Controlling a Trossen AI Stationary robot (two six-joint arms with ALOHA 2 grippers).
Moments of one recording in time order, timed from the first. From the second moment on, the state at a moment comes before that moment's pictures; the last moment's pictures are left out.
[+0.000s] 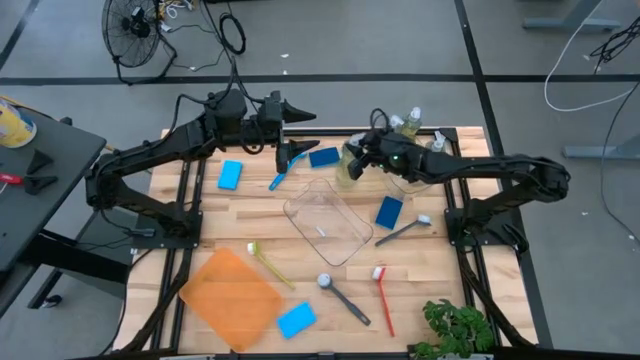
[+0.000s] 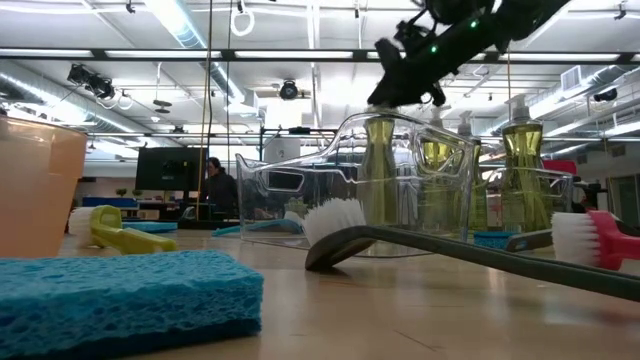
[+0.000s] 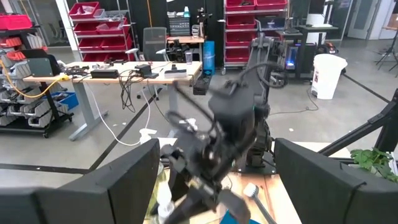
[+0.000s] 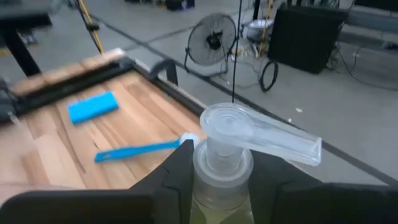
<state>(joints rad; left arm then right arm) 0.30 1.34 1.43 -0.14 0.15 0.06 -0.28 1.33 0.87 0.11 0.40 0.19</state>
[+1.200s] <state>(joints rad) 0.30 1.35 1.43 -0.13 0.15 0.01 -0.13 0.79 0.87 -0.27 0.62 0.23</state>
